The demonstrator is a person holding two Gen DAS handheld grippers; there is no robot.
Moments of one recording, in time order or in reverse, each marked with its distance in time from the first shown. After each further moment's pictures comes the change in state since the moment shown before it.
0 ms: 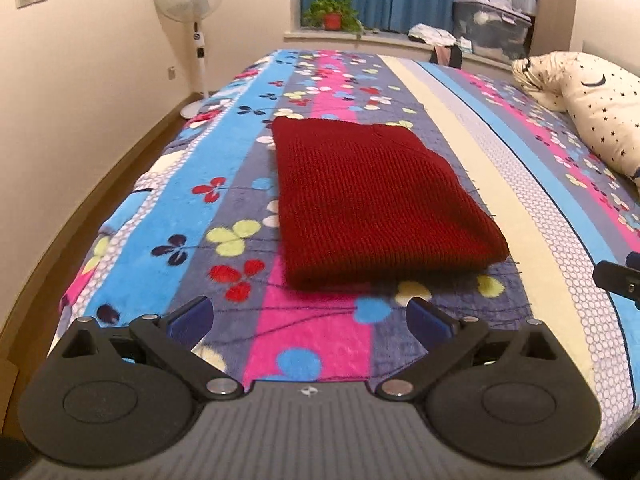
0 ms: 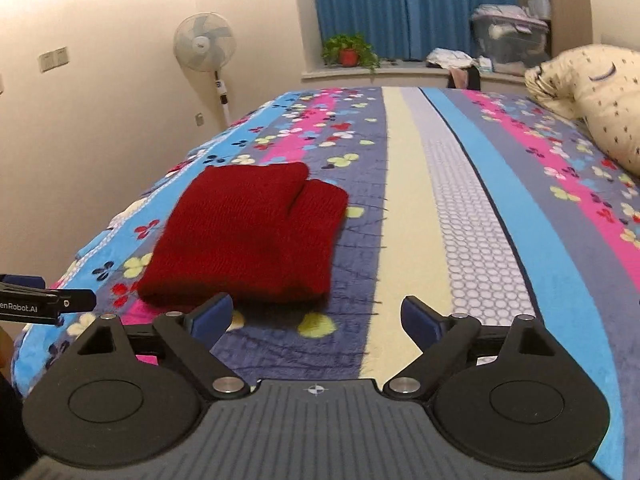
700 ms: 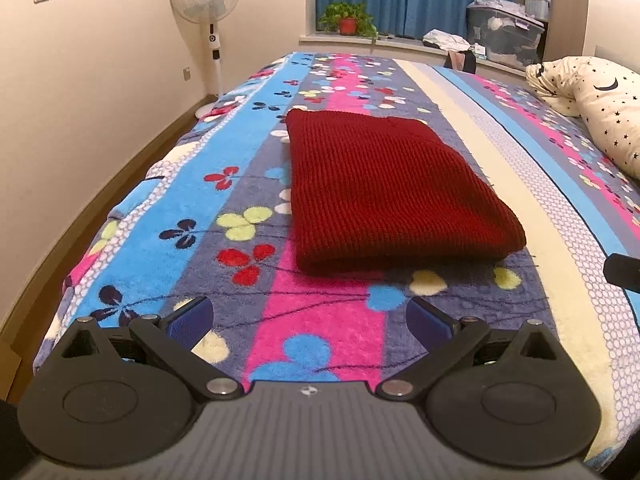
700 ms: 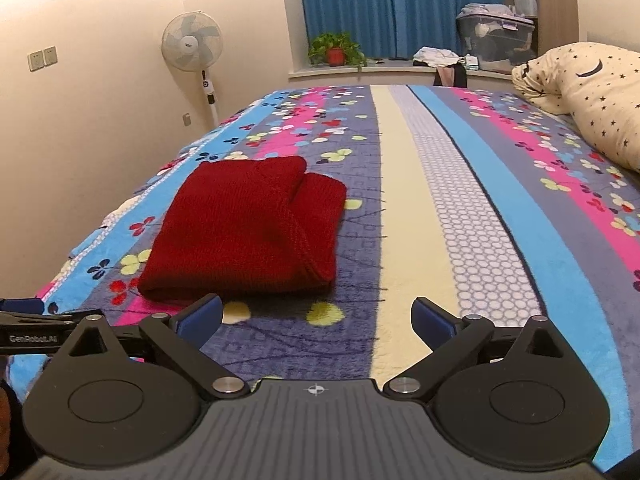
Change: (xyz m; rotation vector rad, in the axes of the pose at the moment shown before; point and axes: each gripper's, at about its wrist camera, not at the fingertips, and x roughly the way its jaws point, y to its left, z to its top) left arm 0.014 -0.002 -0.019 -0.017 -0.015 0.037; right arm 0.010 0.019 -0.010 0.047 0.025 -0.036
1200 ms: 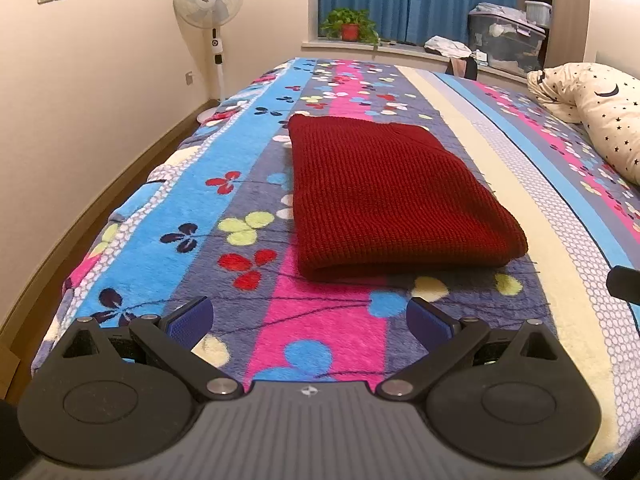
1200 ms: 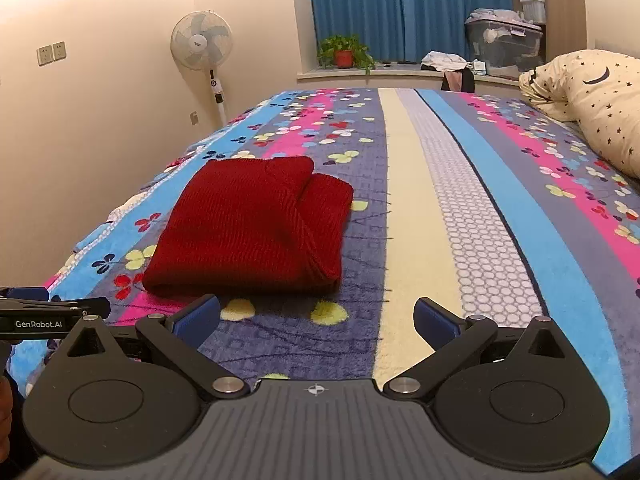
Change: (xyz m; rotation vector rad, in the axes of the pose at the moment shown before) left arm 0.000 0.004 0.000 -0.006 -0.018 -0.004; right arm -0.001 0.002 -0.003 -0.021 -0.003 0.006
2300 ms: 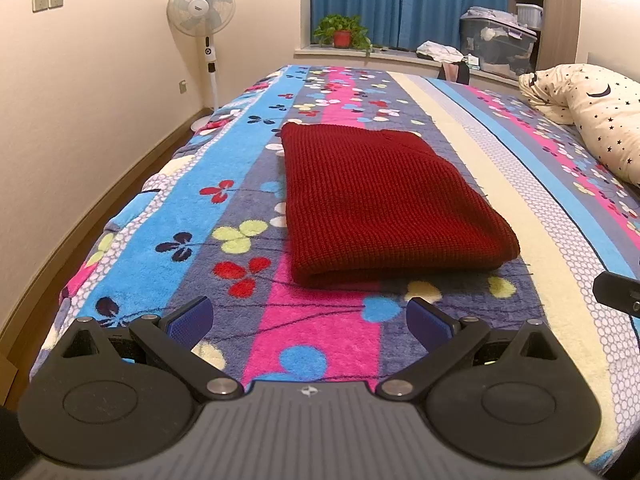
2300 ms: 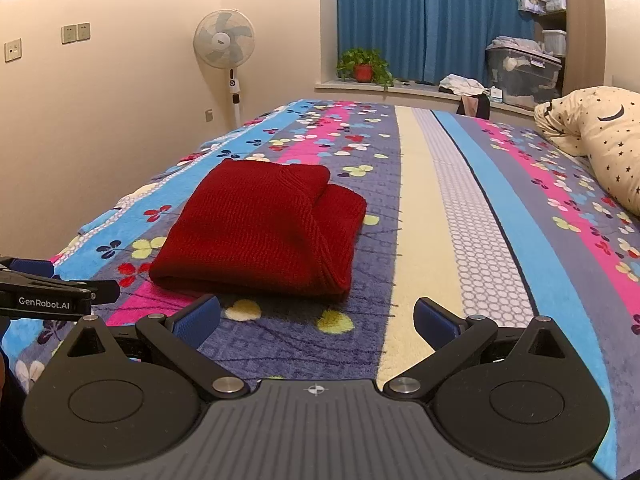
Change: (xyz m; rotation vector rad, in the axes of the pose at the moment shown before) left arm -0.003 -0.002 0.001 0.014 -0.019 -0.012; right arm -0.004 0.016 -0.002 -0.103 -0.037 -0.001
